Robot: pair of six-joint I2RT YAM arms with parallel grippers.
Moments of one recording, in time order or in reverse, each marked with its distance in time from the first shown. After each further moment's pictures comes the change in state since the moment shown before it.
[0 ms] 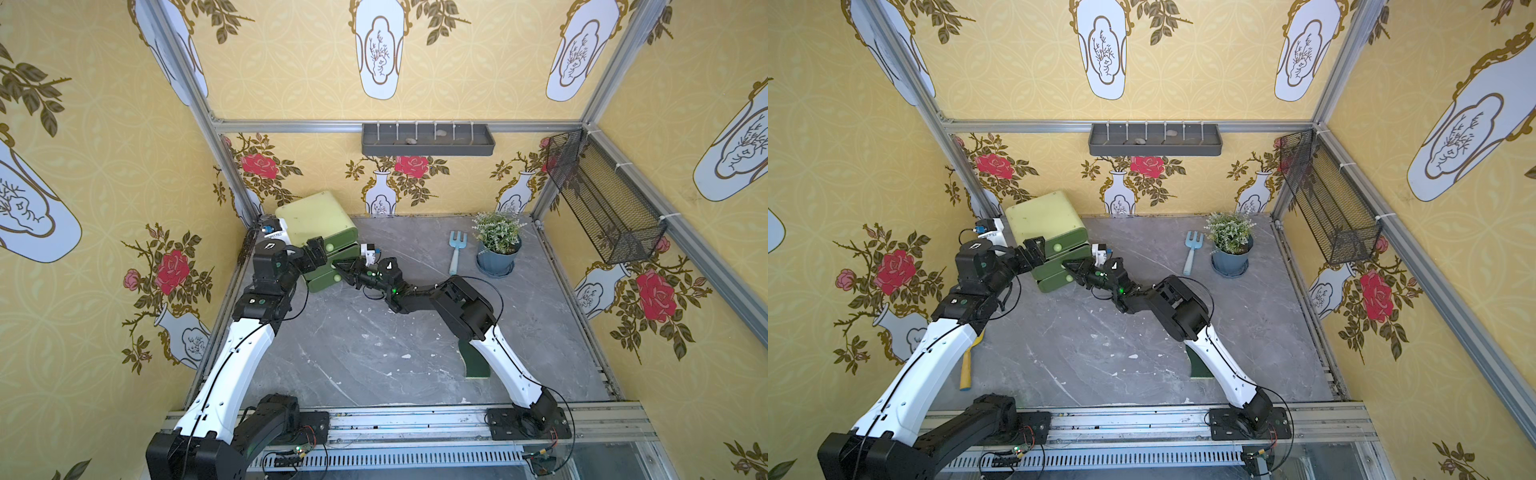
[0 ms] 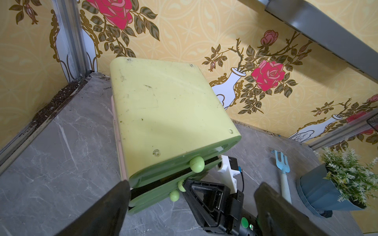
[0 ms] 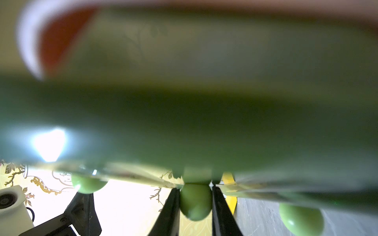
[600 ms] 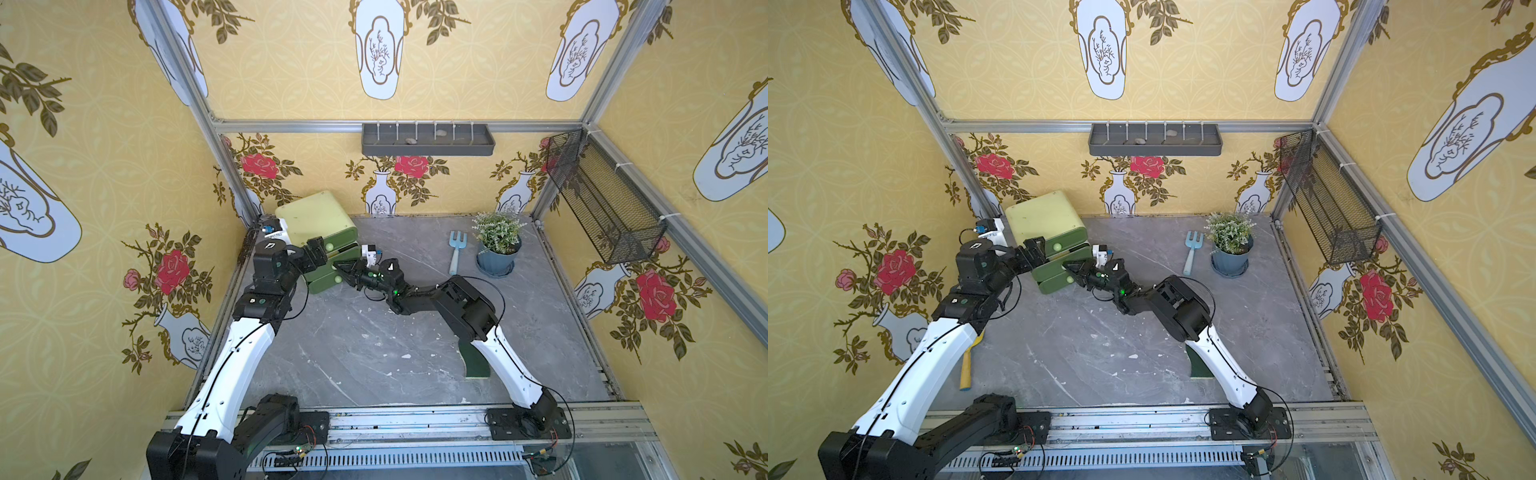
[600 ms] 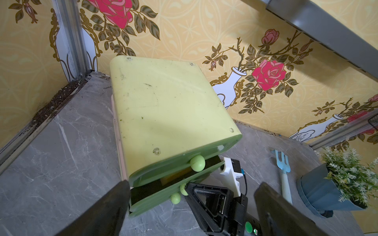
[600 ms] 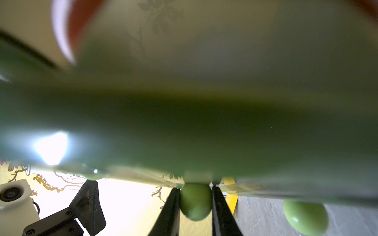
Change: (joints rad) left arm 0.001 0.004 0.000 0.000 0.000 0.000; right arm 0.002 -0.029 -0.037 0.011 -0.002 0.004
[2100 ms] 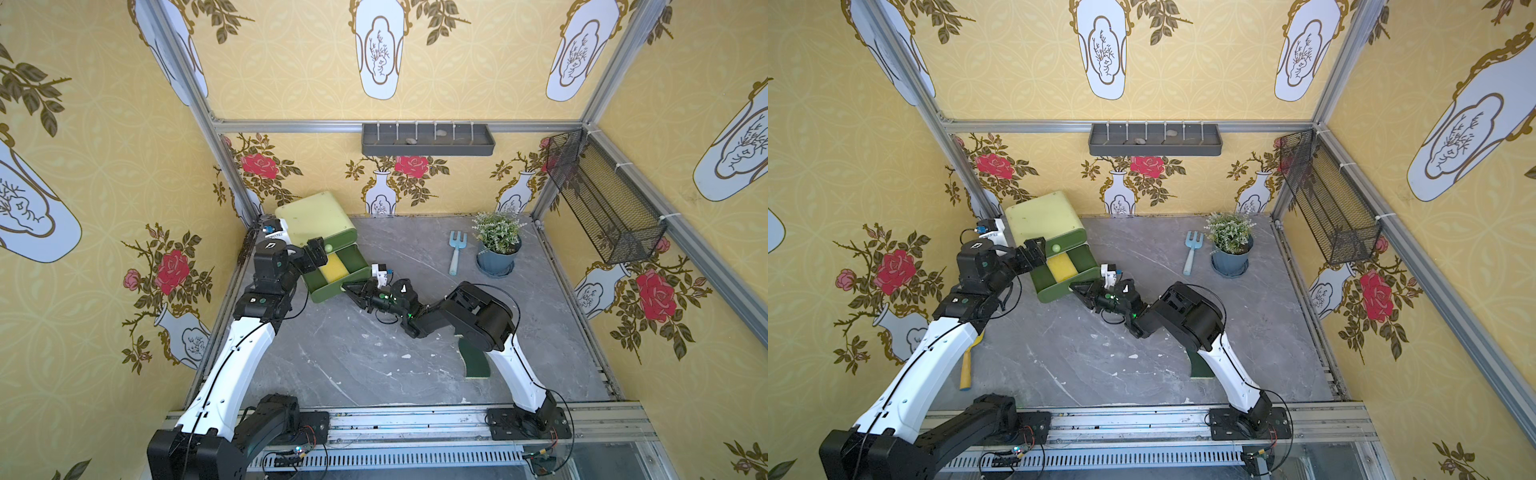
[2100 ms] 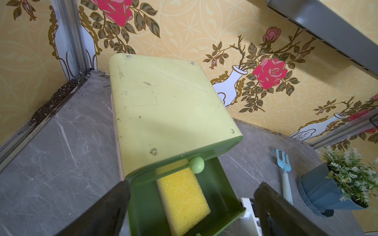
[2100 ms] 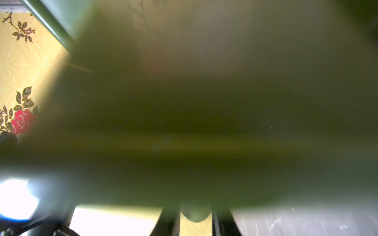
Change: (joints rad) left arm 0.002 0.006 -0.002 0.000 0.003 0.000; right arm 0.072 -0.217 -0.456 0.203 0.066 0.022
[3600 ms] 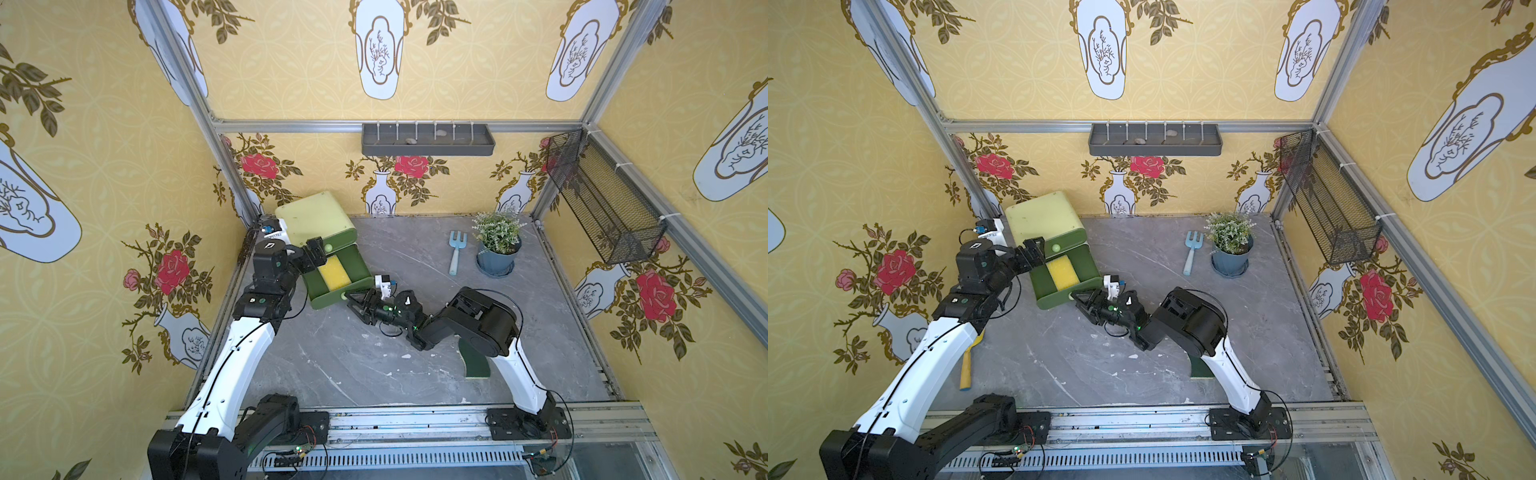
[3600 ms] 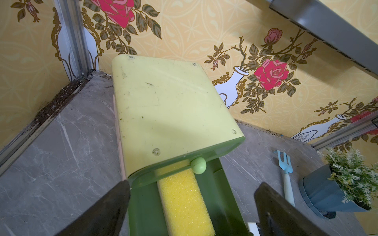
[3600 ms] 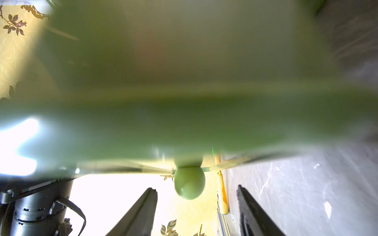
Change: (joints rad) left arm 0.008 -0.001 -0.002 0.005 0.000 0.003; right arm 0.040 -0.052 -0.136 0.047 0.045 0.000
